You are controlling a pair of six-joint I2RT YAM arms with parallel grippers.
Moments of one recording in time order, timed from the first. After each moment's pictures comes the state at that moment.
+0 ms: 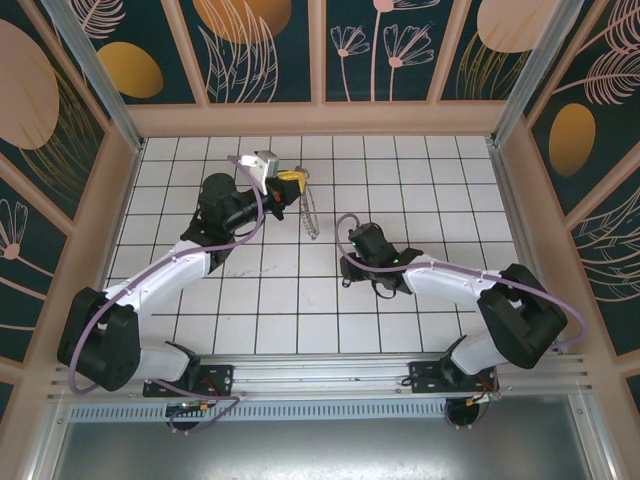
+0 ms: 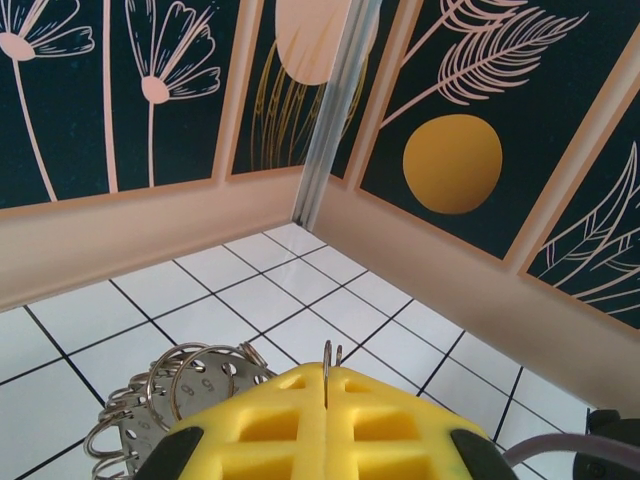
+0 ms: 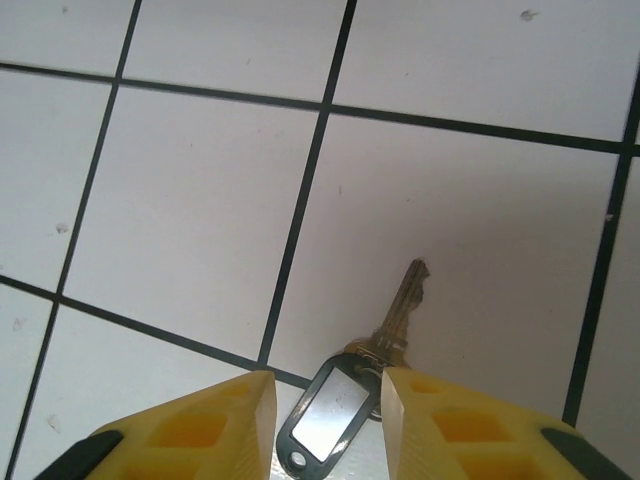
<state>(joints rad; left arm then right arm) -0.47 1.36 0.87 0.49 0.48 -0.29 0.77 1.46 0.72 -0.20 0.06 0.51</state>
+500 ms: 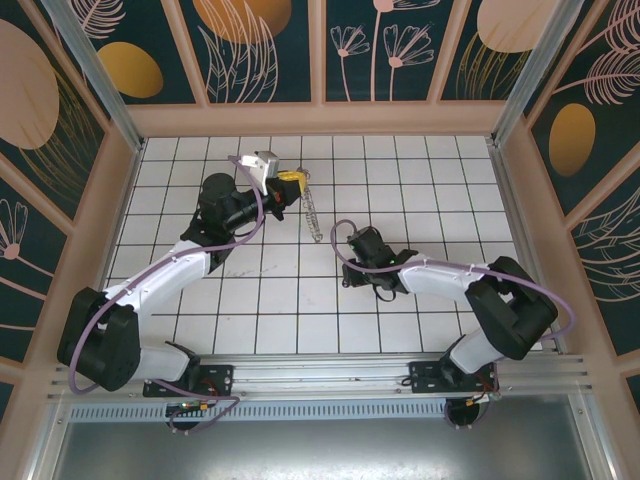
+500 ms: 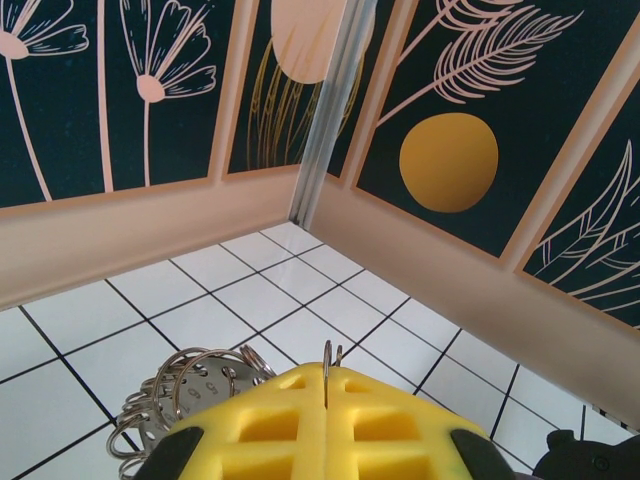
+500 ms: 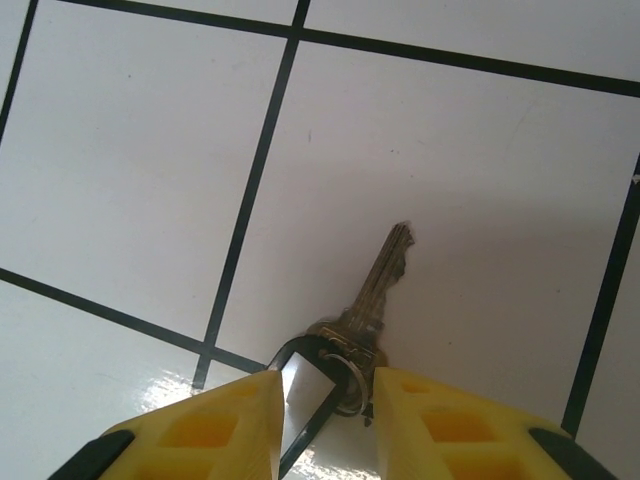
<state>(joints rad) -0.47 1.36 0.87 0.49 0.49 -0.29 0.76 1.52 0.70 -0.19 0.05 0.47</state>
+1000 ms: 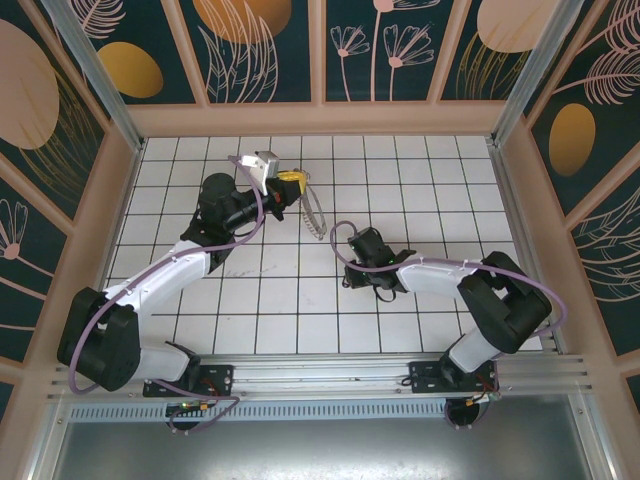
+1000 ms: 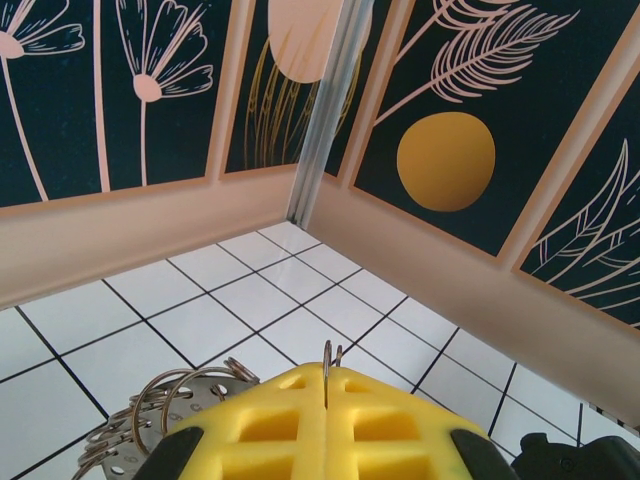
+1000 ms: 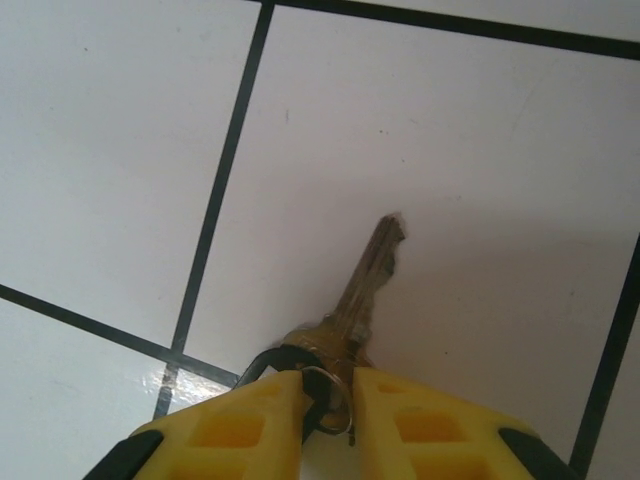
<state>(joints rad) -0.47 1.36 0.87 0.49 0.50 -0.29 0.74 1.56 0.69 -0.16 0.02 0.46</state>
